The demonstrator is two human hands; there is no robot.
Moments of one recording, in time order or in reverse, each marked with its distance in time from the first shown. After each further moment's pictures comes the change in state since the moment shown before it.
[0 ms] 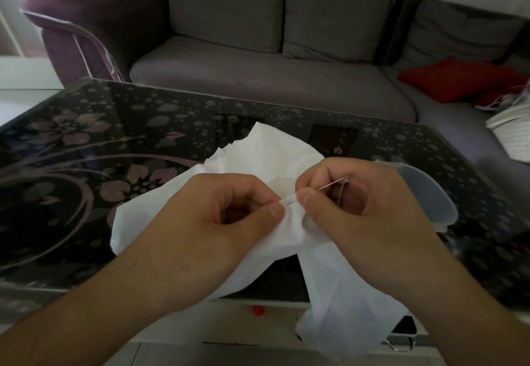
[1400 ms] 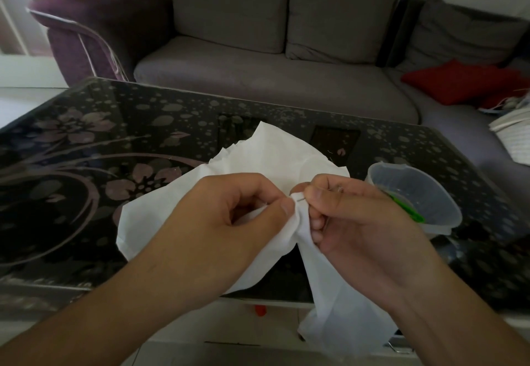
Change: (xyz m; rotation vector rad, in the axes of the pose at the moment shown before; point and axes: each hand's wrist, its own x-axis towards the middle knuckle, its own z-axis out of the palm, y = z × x) left_hand 0.001 -0.008 0.005 0.039 0.063 0.044; right_hand 0.004 0.016 0.012 0.967 -0.240 0.261
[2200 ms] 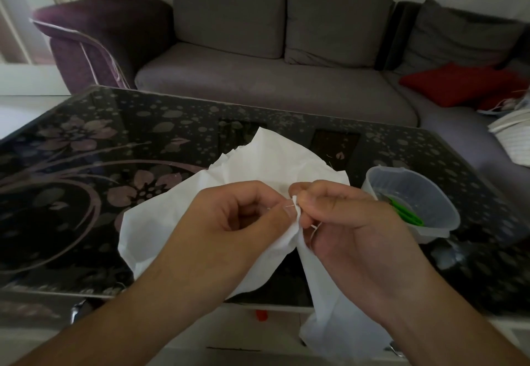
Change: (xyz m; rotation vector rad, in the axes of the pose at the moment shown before) left_hand -0.002 0.007 0.010 -0.280 0.023 -0.056; right_hand -0.005 0.000 0.011 -0.030 0.104 -0.024
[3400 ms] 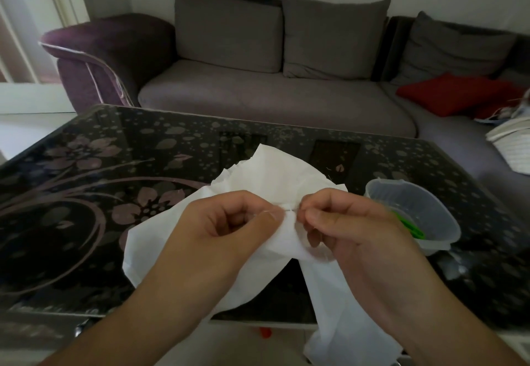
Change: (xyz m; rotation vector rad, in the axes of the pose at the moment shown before) left_hand 0.004 0.001 -0.009 -0.122 0.071 -0.048; right_hand -0.003 -0.011 0.001 -0.376 0.194 -0.040
